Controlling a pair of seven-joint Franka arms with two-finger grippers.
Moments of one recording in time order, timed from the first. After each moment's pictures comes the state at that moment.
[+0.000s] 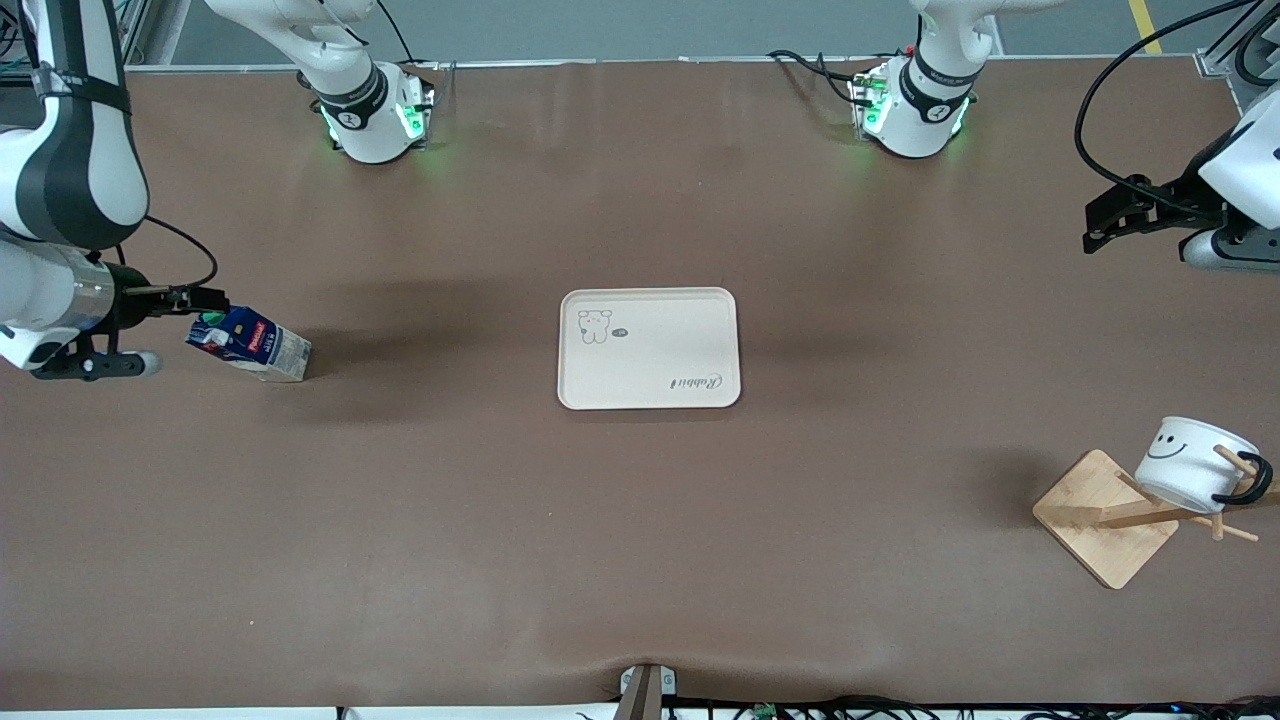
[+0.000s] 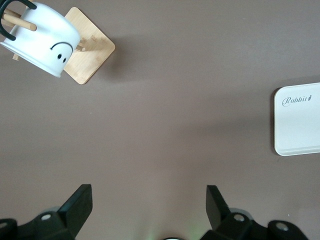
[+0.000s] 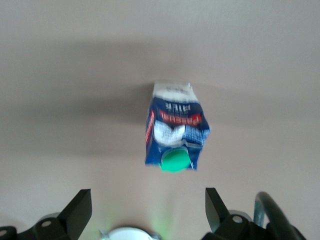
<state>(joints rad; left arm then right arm) 0.04 -0.01 -0.11 -1.54 0.02 1.49 0.05 -0.03 0.14 -0.08 -1.82 -0.06 1.60 -0.18</state>
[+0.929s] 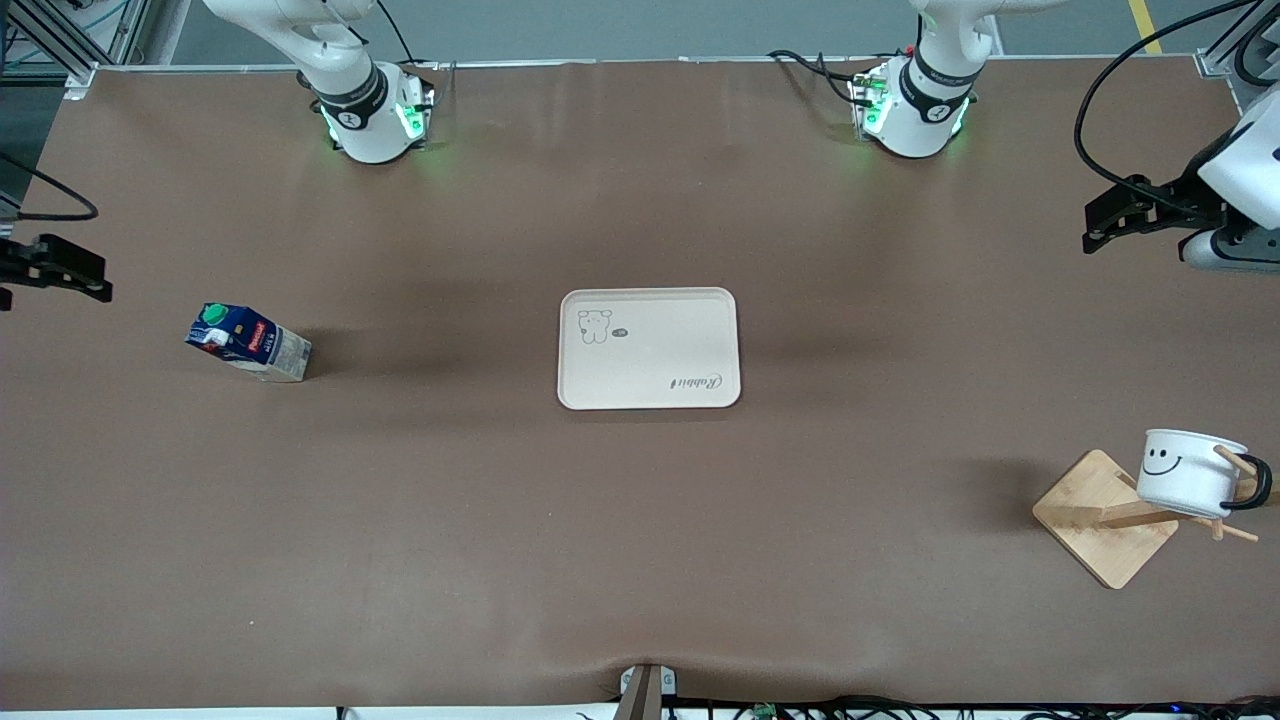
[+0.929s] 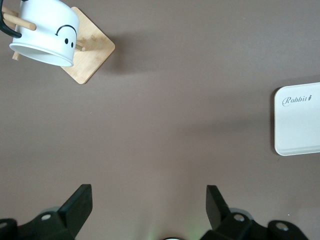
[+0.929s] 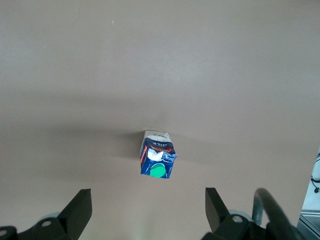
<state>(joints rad) 0.04 -0.01 -0.11 -1.54 0.02 1.49 0.05 0.01 0.15 -0.09 -1.35 -0.08 1.45 -0.21</state>
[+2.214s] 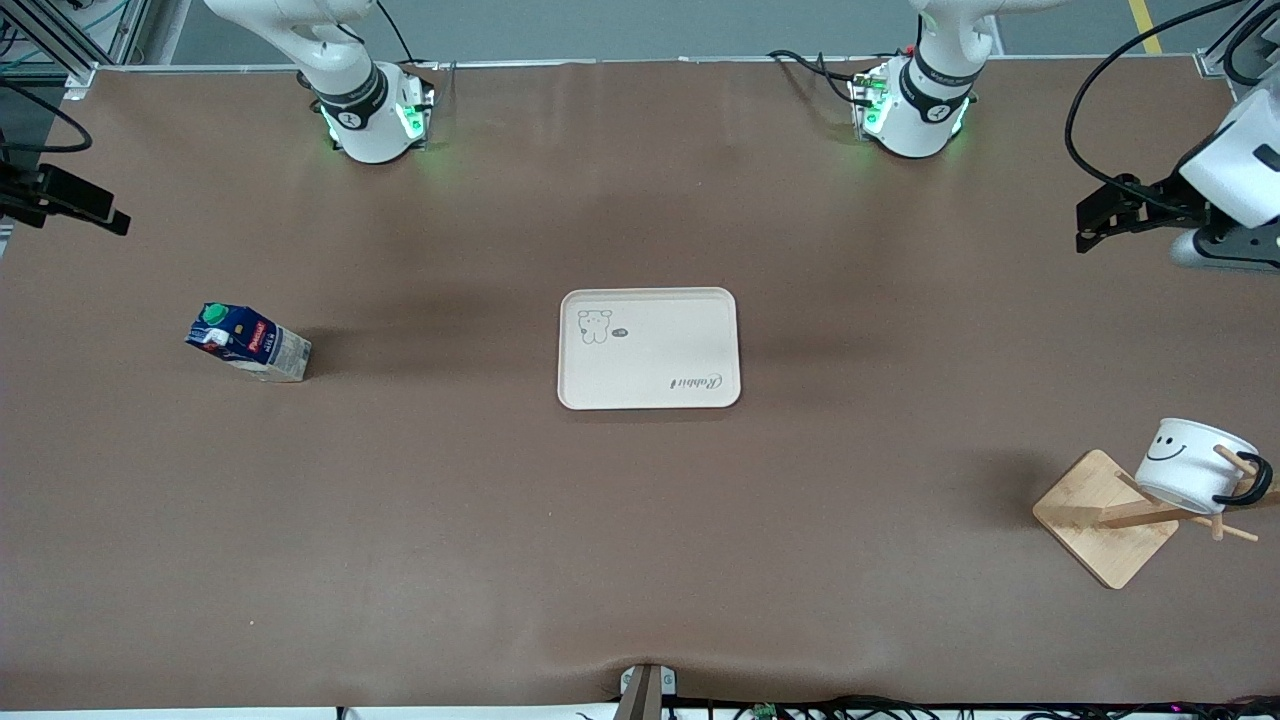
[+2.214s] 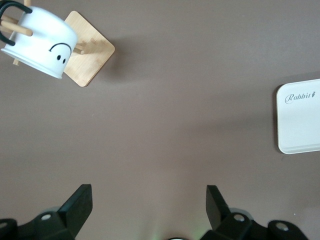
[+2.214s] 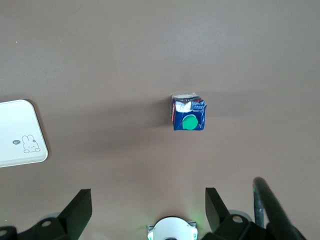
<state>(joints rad) 0.04 -0.01 -0.14 -1.54 0.04 1.49 0.05 -0.01 -0.03 -0.09 -1.53 0.04 1.35 0.05</state>
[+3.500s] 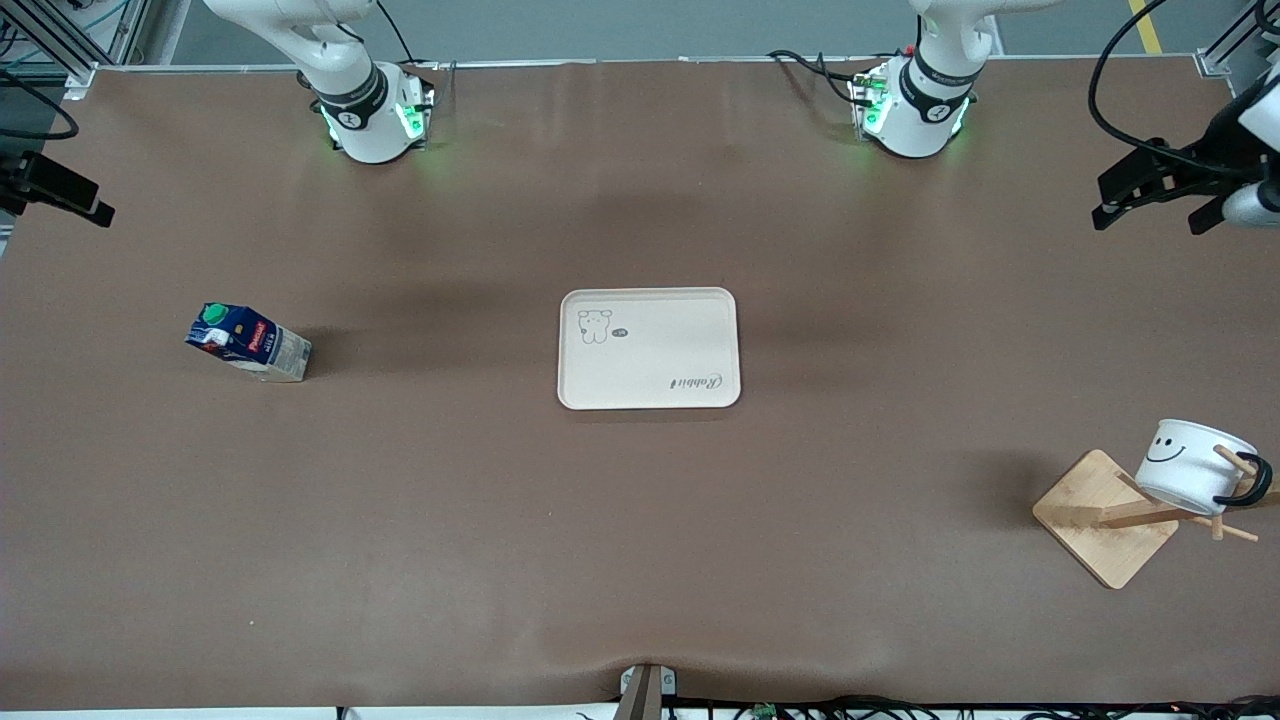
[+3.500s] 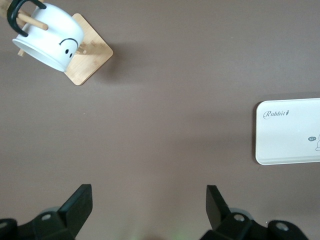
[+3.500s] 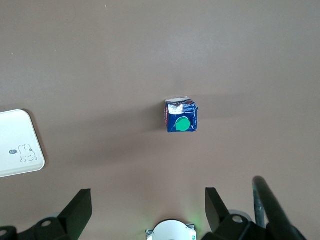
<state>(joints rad) 0.09 -0.06 -0.14 -1.54 -0.04 1.49 -0.01 -0.01 -0.05 -0.09 -1.50 0.01 1.36 0.08</state>
